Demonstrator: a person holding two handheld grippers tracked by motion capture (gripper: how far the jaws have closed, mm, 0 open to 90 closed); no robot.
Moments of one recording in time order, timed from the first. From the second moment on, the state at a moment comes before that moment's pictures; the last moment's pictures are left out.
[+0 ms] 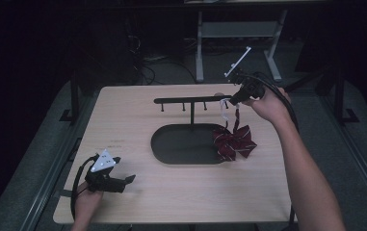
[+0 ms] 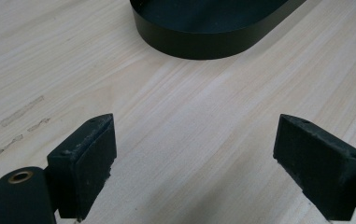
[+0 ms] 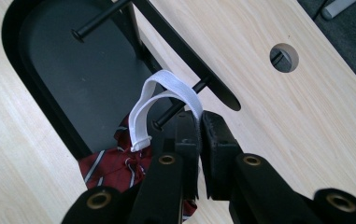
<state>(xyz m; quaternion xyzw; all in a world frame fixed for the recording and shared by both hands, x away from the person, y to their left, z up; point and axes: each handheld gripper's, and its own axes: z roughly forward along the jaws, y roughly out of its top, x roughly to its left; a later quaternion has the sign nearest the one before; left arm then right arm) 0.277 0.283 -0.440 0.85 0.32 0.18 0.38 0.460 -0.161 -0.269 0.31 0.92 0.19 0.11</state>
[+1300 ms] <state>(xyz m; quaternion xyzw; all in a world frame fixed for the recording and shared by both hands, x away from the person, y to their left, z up) 0.280 0.282 -0.440 0.84 0.33 0.18 0.38 0.458 -0.166 -0.280 0.30 0.93 0.20 0.09</state>
